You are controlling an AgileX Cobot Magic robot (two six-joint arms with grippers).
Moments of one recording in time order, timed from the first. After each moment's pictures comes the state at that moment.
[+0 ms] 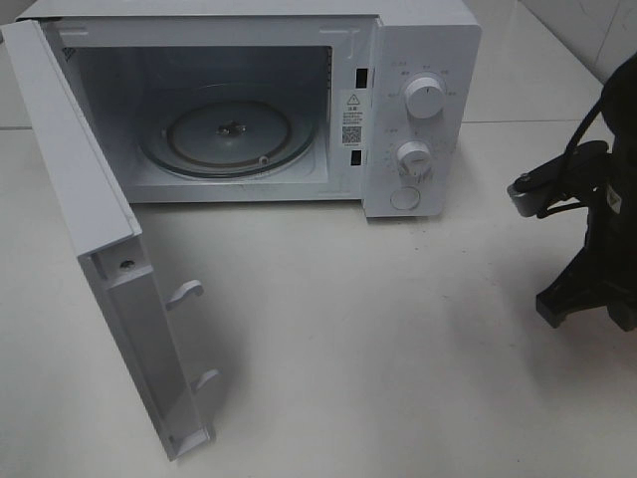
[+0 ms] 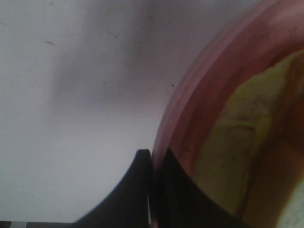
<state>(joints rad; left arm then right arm) -0.04 -0.01 -0.52 0.00 1.08 -0.01 0.40 1.57 -0.84 -0.40 0.95 0.27</state>
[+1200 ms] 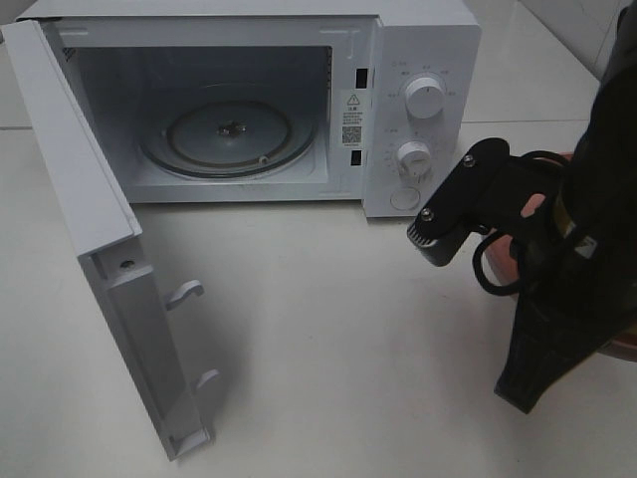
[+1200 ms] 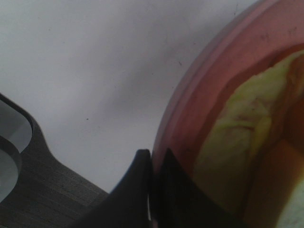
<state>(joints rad) -0.04 -0.01 -0.52 0.00 1.08 -0.01 0.86 1.39 -0.84 -0.39 1.05 0.21</state>
